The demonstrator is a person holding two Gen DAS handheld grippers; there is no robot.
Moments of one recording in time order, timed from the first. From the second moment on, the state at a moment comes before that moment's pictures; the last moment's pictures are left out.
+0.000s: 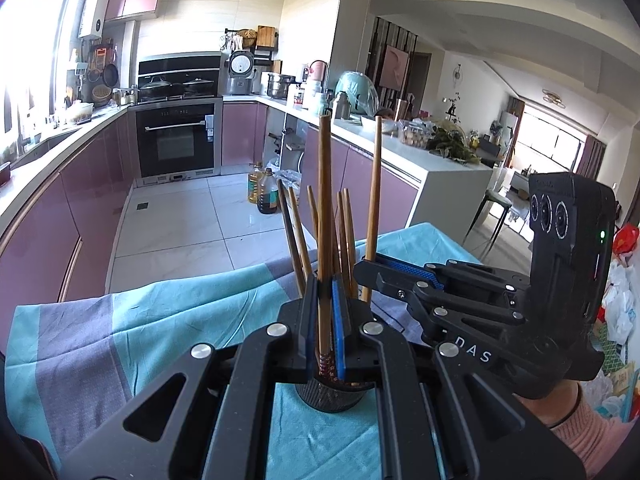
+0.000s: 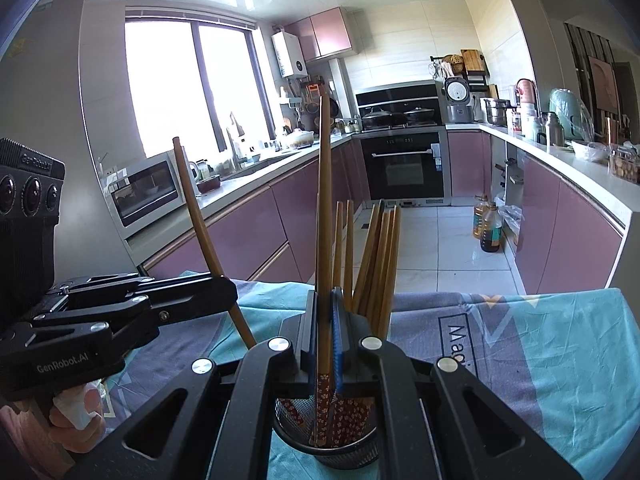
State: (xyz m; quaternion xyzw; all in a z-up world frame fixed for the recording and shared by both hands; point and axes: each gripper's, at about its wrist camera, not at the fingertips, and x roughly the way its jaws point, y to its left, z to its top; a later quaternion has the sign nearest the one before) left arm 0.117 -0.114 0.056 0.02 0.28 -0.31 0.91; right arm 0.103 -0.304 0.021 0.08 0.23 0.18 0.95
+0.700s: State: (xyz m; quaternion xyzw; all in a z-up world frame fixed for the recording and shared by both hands) left arm 0.130 -0.125 0.037 0.03 0.30 -0.30 0.90; right arm 0.104 -0.303 0.004 0.08 0.25 0.17 0.95
